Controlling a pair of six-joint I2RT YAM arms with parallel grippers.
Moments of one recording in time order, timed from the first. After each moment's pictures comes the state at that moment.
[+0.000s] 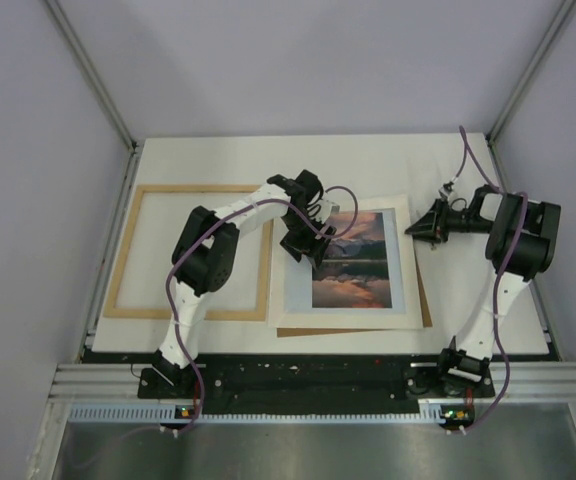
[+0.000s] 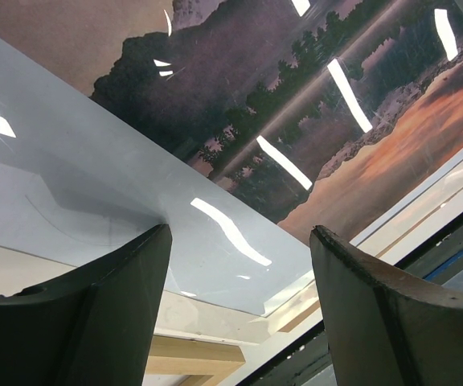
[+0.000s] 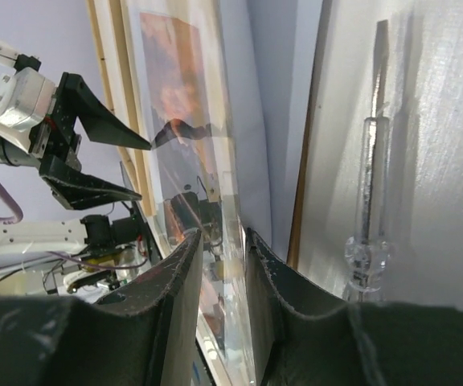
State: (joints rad) left arm -0.63 2.22 1.77 -0.96 0.41 0.00; right arm -0.32 2.15 1.33 -0.64 -1.15 -0.08
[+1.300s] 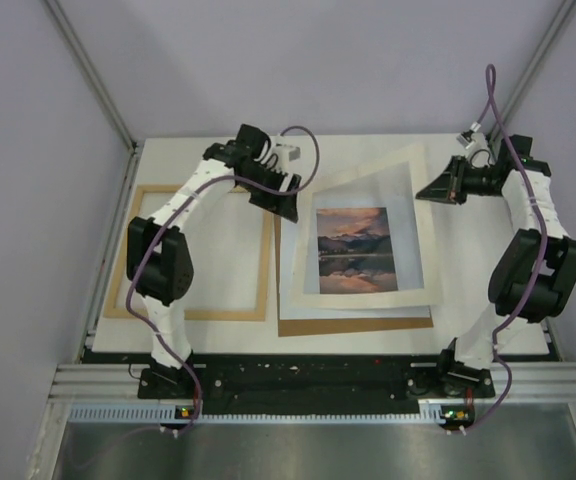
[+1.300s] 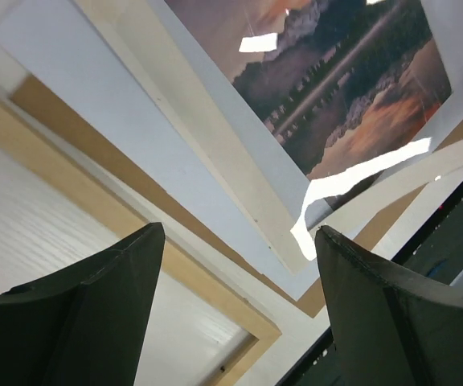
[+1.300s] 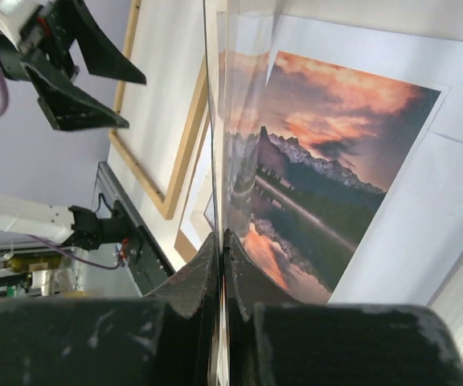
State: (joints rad) left arm -0.42 1.98 1.80 -0.94 0.49 0.08; right arm -0.27 1.74 1.48 -0.85 -1.11 -0.09
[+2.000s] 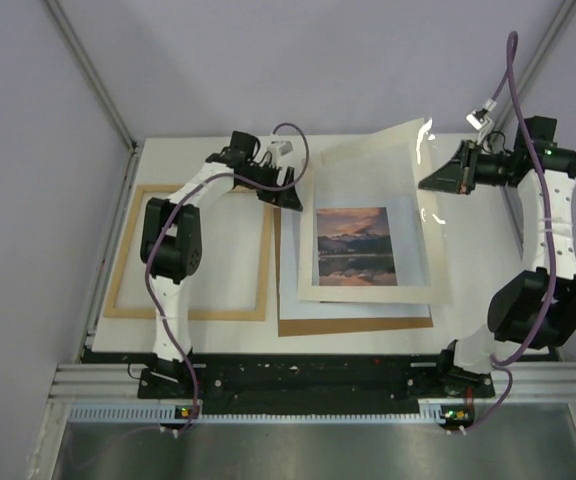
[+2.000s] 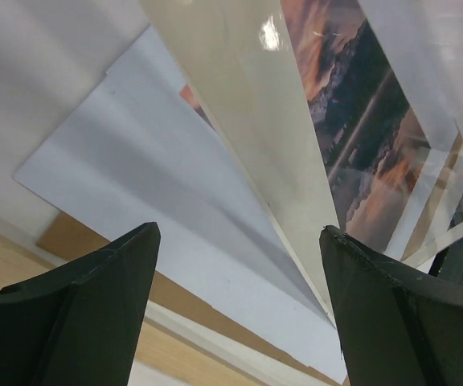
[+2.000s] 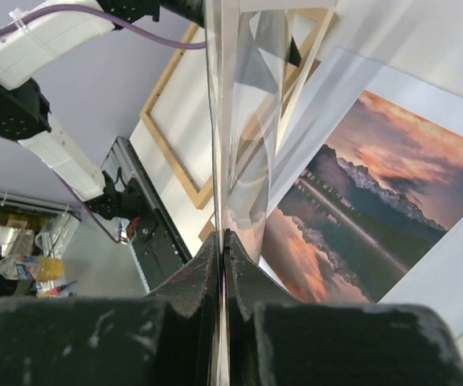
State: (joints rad) left arm -0.29 2.18 1.79 -0.61 0.79 0.09; right arm -0.24 1.56 1.64 -1.11 -1.23 -0.25
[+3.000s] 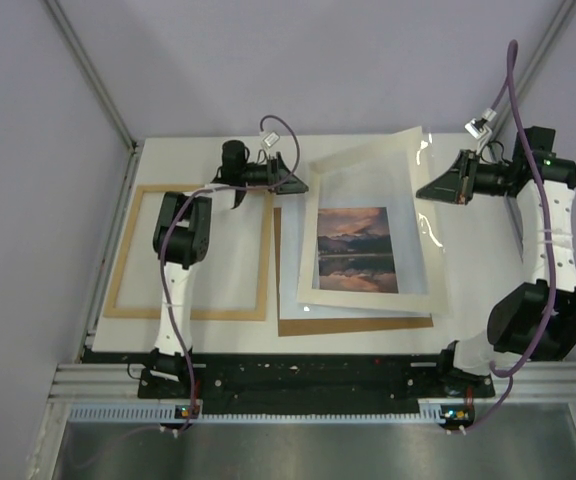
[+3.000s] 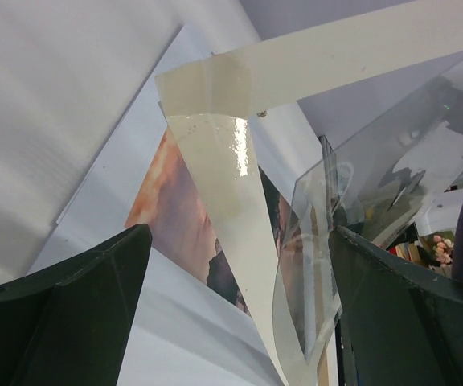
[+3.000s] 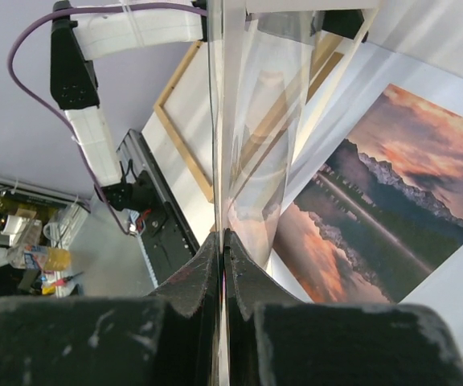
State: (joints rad) left arm -0.22 2.40 1.68 0.51 1.25 -0.74; right arm -0.24 1.48 1.55 -1.13 -1.27 -0.29
